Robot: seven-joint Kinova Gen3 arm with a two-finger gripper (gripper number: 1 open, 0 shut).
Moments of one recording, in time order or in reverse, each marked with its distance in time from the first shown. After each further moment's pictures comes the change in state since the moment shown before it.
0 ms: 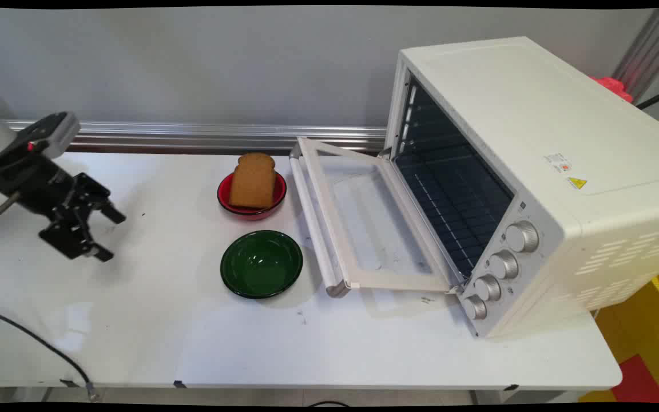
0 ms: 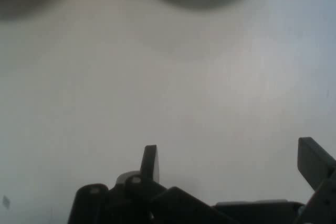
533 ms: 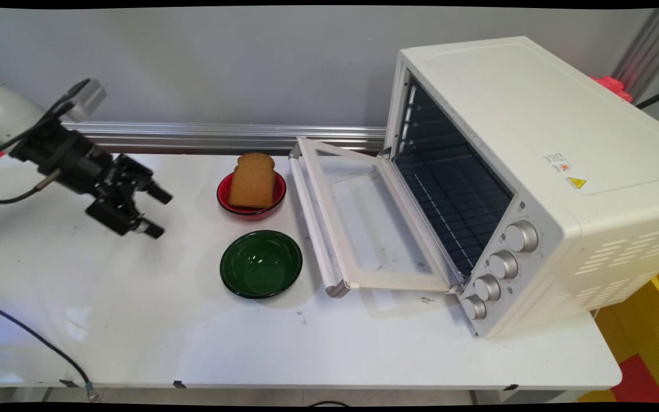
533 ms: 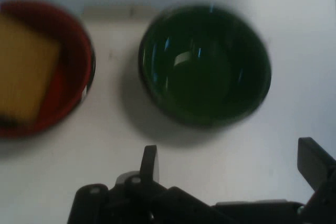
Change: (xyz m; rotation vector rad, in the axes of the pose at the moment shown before) arm 0.051 0.000 0.003 -0.051 0.239 -0.034
